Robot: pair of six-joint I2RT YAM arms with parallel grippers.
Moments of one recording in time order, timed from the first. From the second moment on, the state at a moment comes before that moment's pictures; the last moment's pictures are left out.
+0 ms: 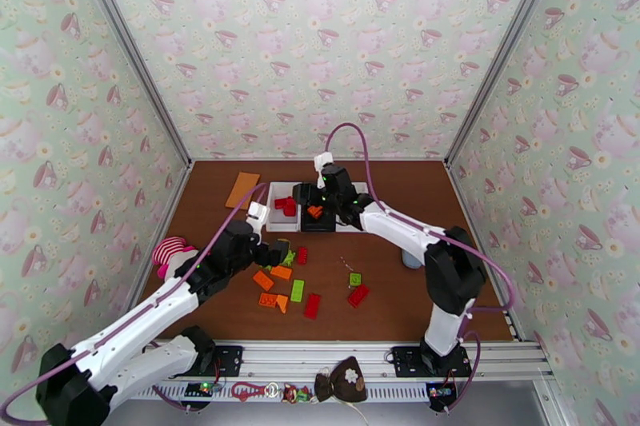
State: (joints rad) left arm -0.60 1.02 0.74 -0.36 -0.13 -0.19; right arm 0.67 1.75 1.35 -0.09 -0.05 0.45
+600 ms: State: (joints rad) left arm -0.57 1.46 1.00 -0.67 -0.09 0.00; right arm 0.67 1.33 0.98 -0.17 0.08 0.41
